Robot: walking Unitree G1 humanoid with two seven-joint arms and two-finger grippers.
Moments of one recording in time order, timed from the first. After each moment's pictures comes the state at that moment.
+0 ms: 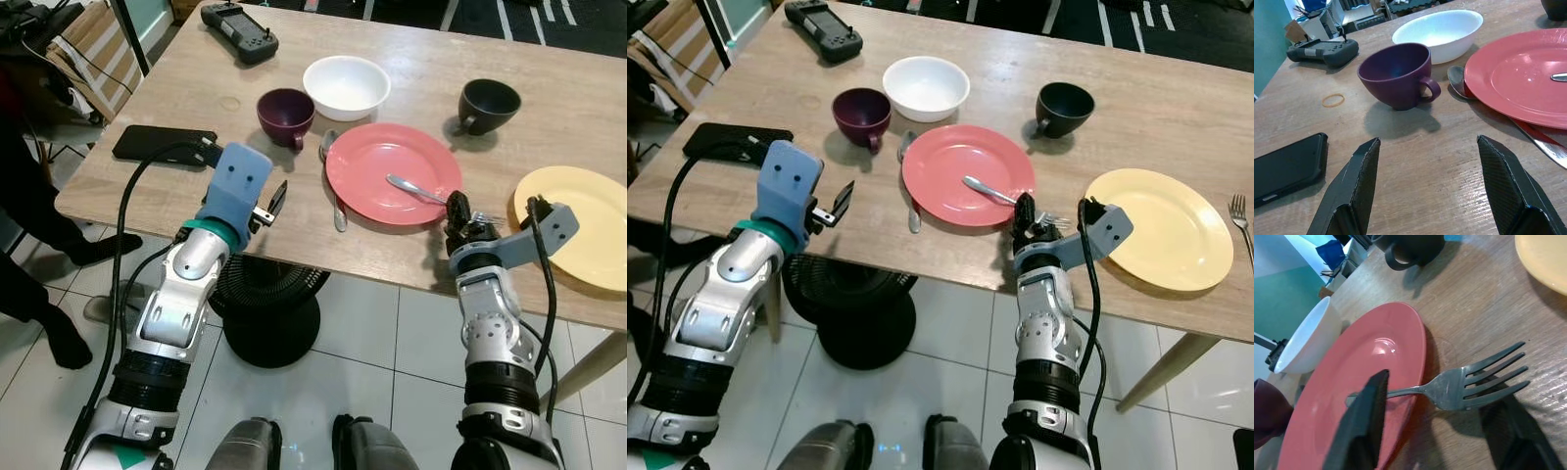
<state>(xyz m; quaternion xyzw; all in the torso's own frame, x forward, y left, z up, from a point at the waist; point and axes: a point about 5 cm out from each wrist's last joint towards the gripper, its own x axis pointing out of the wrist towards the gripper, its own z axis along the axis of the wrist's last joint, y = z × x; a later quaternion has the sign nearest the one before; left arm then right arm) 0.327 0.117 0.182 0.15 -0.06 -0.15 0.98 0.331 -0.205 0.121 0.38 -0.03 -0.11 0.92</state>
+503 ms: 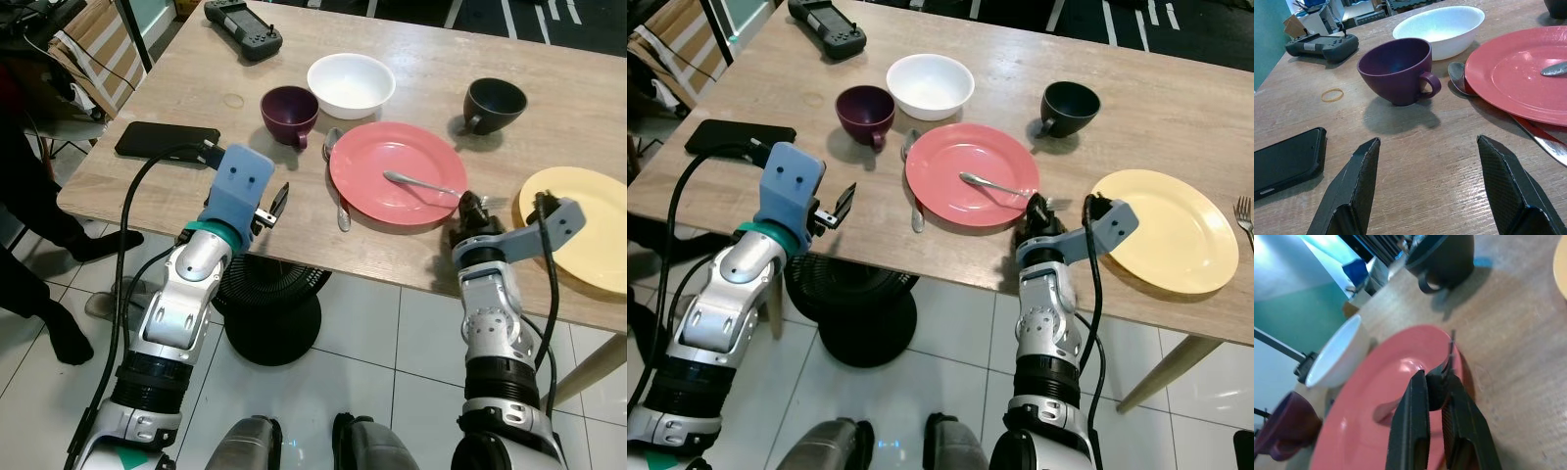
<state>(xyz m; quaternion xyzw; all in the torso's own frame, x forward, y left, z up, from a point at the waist) 0.326 0.113 0.180 0.14 -0.05 -0.16 0.98 0.332 -0.210 0.137 0.38 -0.09 -0.10 0.91</state>
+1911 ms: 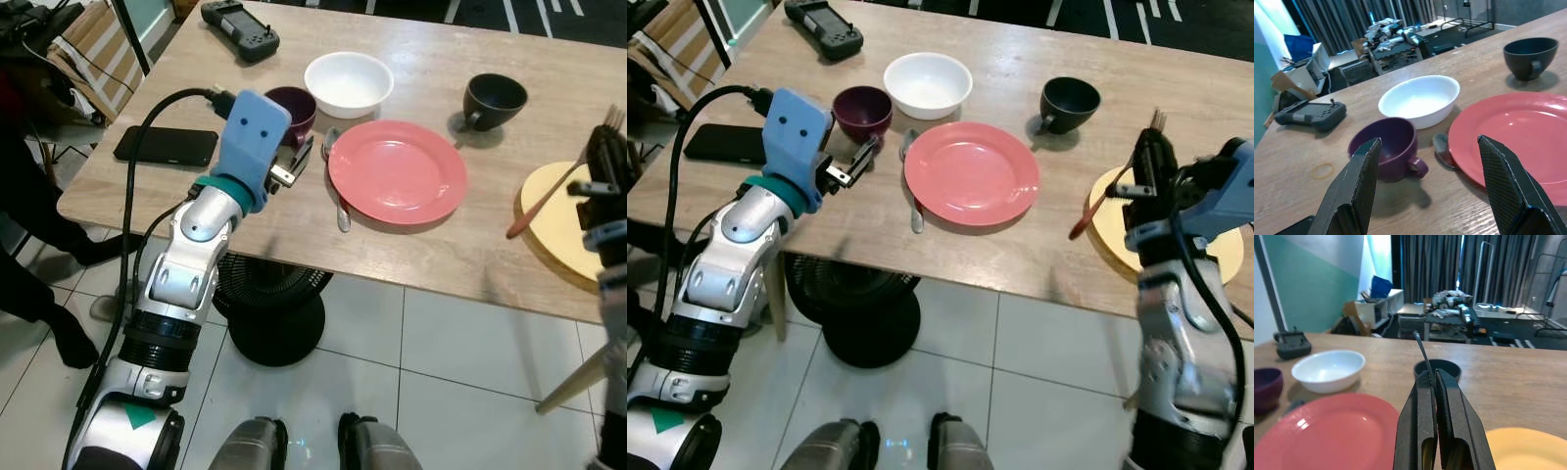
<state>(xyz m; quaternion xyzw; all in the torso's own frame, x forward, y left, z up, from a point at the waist) 0.344 0.095 0.230 0.14 -0.14 -0.22 0.96 0.254 -0.264 0.241 -0.01 -0.20 -0.02 0.98</state>
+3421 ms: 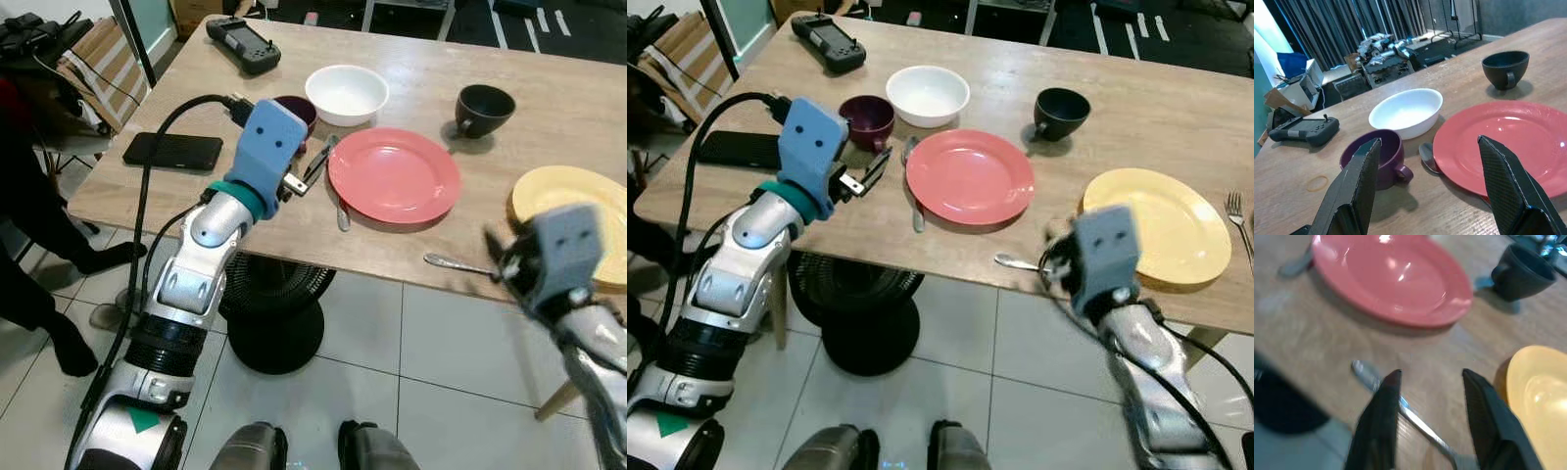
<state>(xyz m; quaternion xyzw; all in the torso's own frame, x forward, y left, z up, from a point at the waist) 0.337 0.087 0.225 0.15 -0.14 -0.24 0.95 0.242 -0.247 0.160 -0.23 0.05 0.12 0.96</state>
